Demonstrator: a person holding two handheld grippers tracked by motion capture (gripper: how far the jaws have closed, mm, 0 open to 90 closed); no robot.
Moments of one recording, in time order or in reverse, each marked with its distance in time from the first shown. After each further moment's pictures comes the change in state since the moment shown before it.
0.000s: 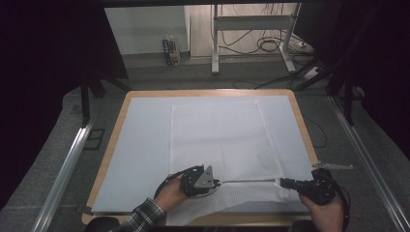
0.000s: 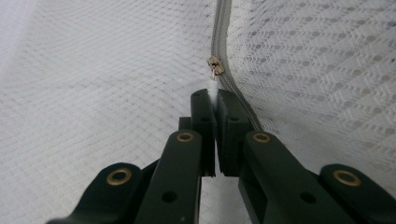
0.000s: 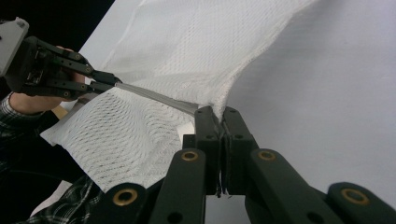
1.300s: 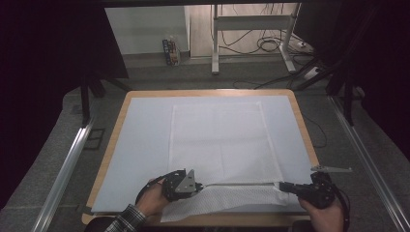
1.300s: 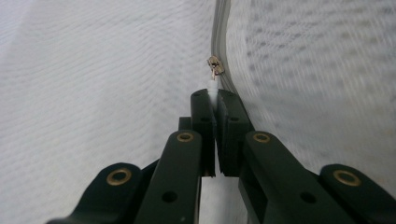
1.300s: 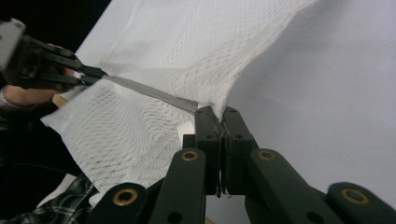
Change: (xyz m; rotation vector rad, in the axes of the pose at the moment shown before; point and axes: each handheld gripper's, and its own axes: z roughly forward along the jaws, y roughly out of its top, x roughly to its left) left arm -0.005 -0.039 -0.037 0.060 0.032 -0.025; right arm 0.005 -0.007 -0.001 0.020 0.002 0.006
